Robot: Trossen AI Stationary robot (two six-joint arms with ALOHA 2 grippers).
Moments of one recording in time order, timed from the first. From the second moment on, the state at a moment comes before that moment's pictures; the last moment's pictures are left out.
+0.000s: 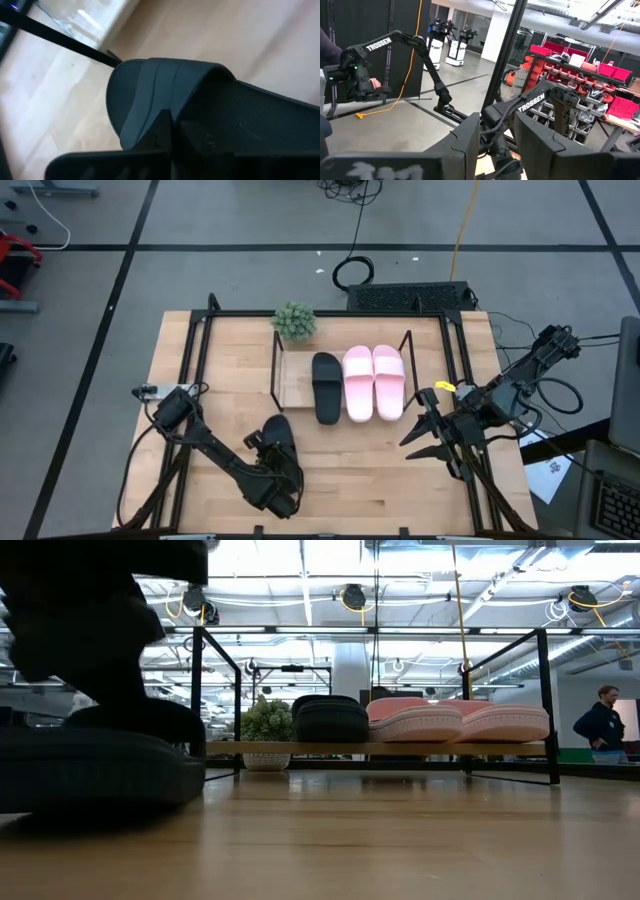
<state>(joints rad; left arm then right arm) -0.68 2.12 1.53 -1.29 -0.62 -1.36 0.68 0.98 1.02 0.00 0.23 -0.25</state>
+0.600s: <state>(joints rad) -0.73 2.11 2.14 -1.57 -0.69 -1.25 0.68 0.98 1.02 0.07 0.23 -0.25</state>
